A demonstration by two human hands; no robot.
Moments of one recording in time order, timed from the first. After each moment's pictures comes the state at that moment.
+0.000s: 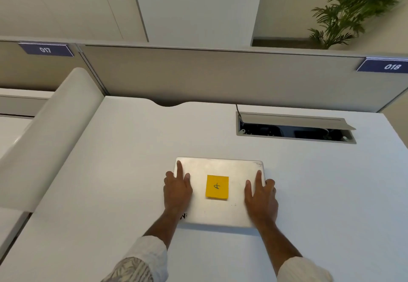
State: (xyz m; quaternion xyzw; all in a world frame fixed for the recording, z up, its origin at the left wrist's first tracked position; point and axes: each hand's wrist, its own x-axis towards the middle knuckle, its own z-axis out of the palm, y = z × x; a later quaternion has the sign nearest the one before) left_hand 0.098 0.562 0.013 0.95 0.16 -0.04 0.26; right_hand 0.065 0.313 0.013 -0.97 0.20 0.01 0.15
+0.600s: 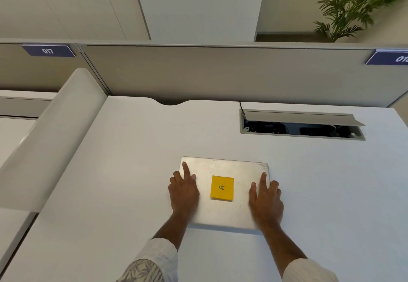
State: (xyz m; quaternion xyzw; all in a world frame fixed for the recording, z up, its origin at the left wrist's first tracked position) left_hand 0.095 0.548 0.001 0.99 0.14 -0.04 0.08; right_hand 0.061 0.312 -0.008 -0.97 0.20 0.00 0.12
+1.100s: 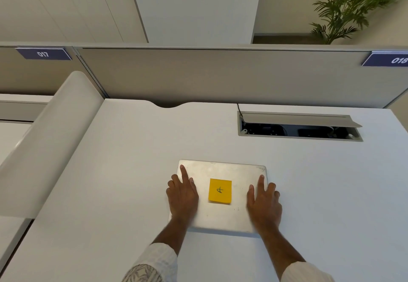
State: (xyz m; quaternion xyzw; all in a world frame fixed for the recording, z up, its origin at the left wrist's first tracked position) left_hand 0.097 0.544 -0.004 0.99 0.14 -0.01 0.07; right_hand 0.062 0.313 -0.009 -0.97 0.20 0.01 0.10
